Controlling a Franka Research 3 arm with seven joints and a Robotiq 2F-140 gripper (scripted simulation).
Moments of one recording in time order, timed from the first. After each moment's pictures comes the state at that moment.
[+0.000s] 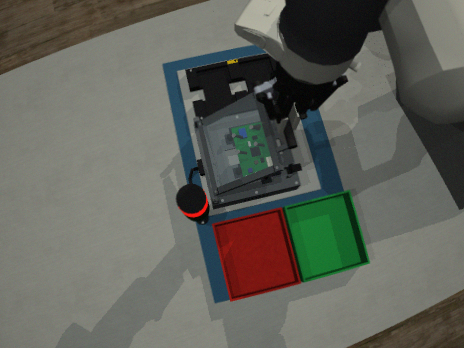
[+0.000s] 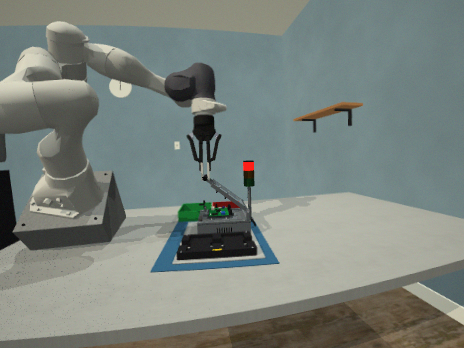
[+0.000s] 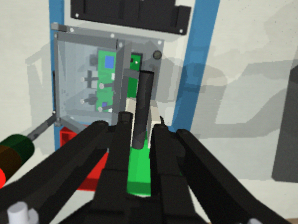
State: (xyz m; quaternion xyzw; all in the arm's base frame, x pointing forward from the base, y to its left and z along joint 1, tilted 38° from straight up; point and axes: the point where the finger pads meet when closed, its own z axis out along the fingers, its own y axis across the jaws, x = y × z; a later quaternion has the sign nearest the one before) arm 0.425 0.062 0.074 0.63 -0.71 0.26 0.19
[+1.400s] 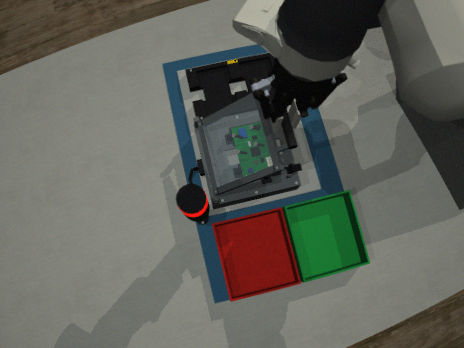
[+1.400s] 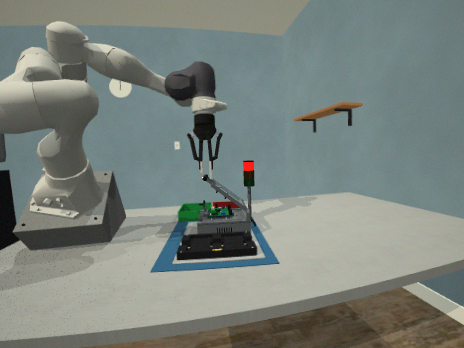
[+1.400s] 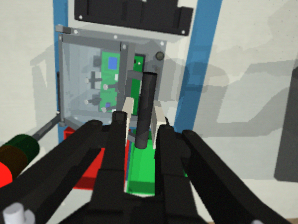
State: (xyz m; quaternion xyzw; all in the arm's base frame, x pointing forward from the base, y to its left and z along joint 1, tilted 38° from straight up) arm 0.428 0.063 0.078 0.63 -0.71 0.26 0.19
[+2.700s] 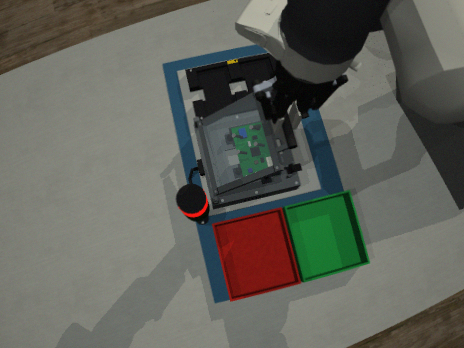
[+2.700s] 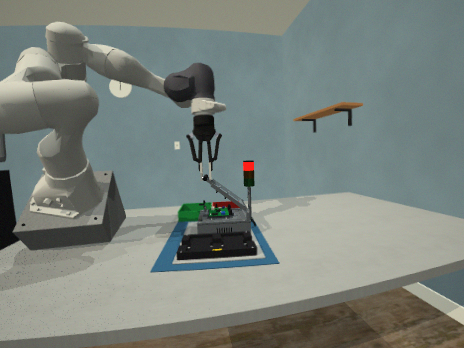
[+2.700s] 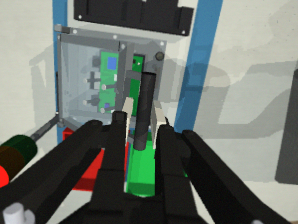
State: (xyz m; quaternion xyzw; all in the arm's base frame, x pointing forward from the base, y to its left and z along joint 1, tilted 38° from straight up) arm 0.427 0.061 0.075 0.63 -0.71 0.27 0.19
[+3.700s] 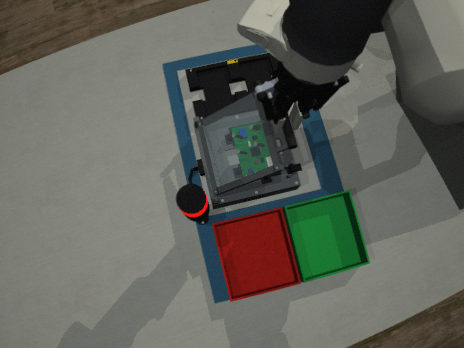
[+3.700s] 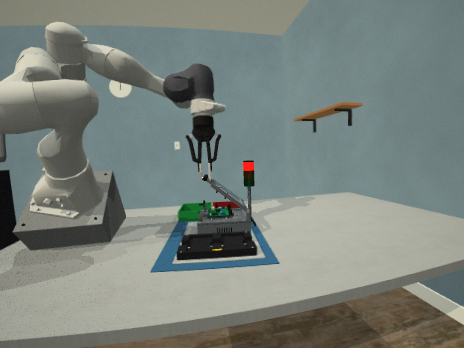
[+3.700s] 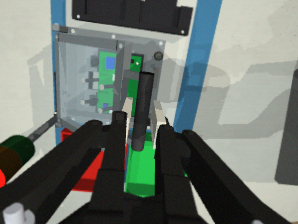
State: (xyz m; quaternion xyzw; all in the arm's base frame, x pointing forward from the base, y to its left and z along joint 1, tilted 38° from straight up) arm 0.425 0.059 0.072 0.63 -0.71 0.27 0.19
